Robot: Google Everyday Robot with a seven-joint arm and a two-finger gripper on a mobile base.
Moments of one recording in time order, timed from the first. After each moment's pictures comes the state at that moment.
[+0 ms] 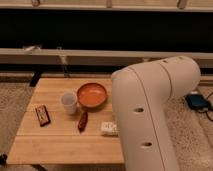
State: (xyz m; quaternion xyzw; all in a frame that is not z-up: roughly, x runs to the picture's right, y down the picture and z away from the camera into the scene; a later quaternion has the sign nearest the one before) arm 0.115 0.120 0.898 -0.20 0.32 0.73 0.57
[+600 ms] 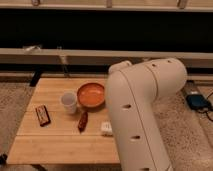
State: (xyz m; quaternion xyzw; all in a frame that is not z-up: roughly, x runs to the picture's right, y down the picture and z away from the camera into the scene) arm 0.106 0.082 0.929 -0.20 0.31 0.71 0.60
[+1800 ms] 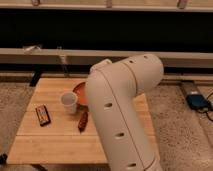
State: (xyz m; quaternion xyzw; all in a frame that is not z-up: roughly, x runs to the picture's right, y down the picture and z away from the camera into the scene) arm 0.030 0.082 0.925 -0.21 0.30 0.63 0.68
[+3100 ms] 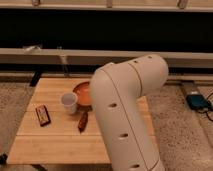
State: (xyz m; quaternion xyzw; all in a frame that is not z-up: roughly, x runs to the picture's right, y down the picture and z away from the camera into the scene) arm 0.062 0.103 0.922 -0.21 0.32 0.65 0.66
